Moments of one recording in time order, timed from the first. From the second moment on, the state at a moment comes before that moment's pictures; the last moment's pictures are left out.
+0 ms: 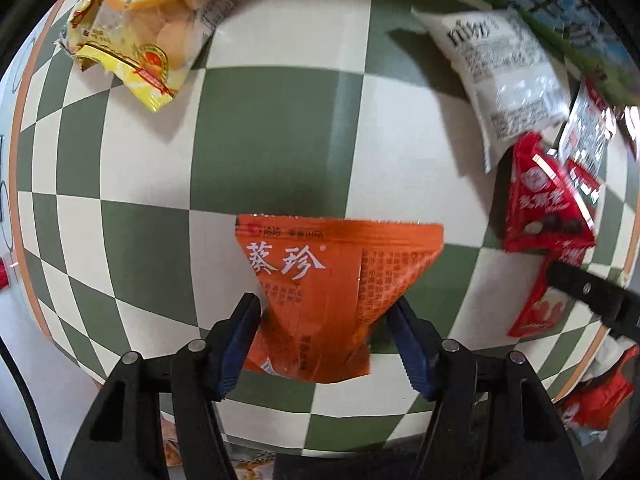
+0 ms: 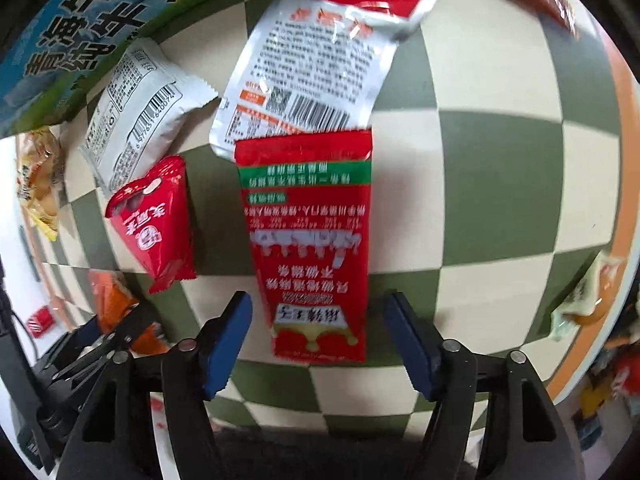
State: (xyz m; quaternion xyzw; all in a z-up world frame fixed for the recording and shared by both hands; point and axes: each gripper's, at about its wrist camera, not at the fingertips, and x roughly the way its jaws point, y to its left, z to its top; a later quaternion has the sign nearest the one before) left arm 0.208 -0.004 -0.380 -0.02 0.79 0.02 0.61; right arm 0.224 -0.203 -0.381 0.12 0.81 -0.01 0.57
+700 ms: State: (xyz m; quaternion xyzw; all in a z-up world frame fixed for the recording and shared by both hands) left arm 0.206 -0.007 -0.303 -0.06 0.74 0.01 0.67; right arm 0.189 -0.171 -0.331 0.09 0.74 -0.01 0.66
